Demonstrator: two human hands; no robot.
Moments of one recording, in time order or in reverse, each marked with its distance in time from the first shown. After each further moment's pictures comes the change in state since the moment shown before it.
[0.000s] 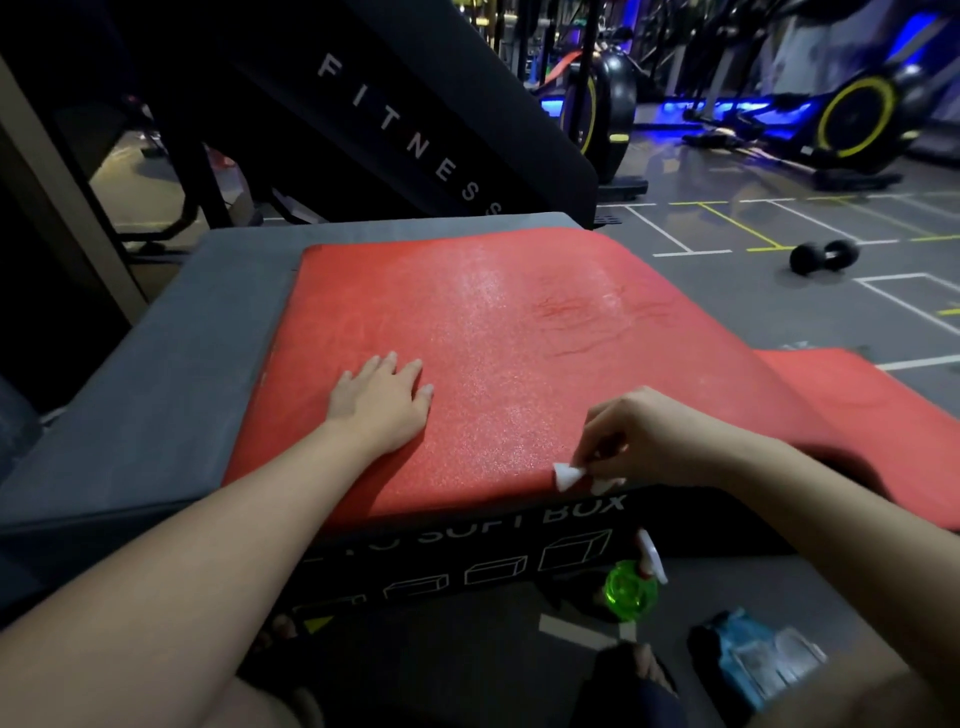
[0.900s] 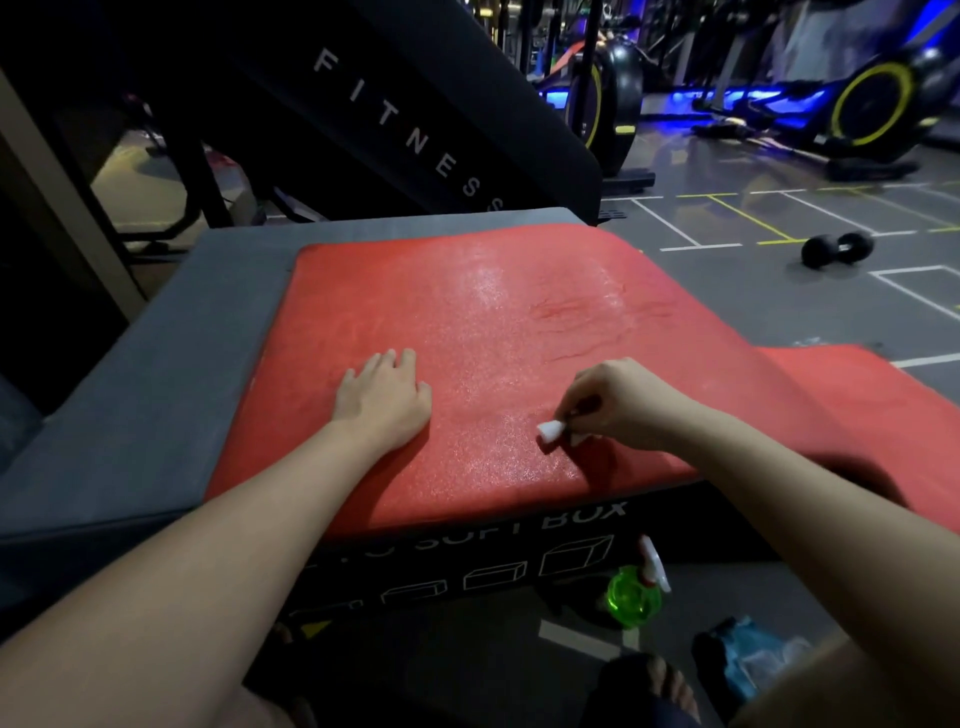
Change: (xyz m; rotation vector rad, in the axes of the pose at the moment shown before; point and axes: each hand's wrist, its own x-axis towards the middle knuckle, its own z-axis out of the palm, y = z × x) left_hand 0.012 0.018 -0.005 -0.021 0.047 -0.047; right_hand 0.047 0.030 0.000 0.020 0.189 0.118
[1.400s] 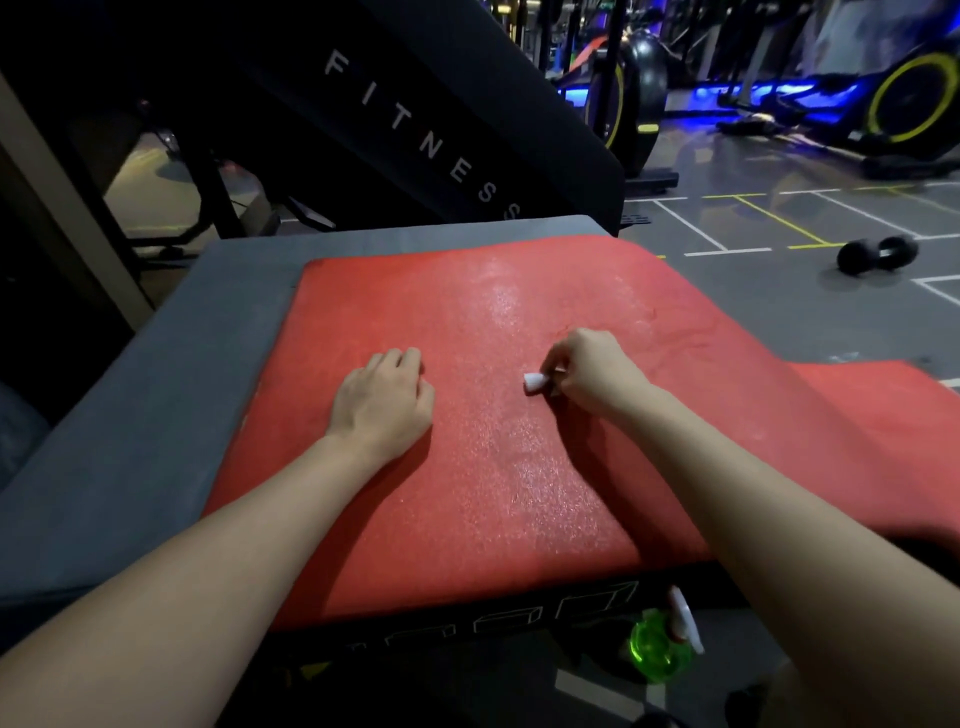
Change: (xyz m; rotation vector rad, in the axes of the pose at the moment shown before) left_hand 0.049 -0.011 0.001 -0.070 0.229 0.088; right_hand 0.120 0.024 0.014 -0.021 0.148 0.218
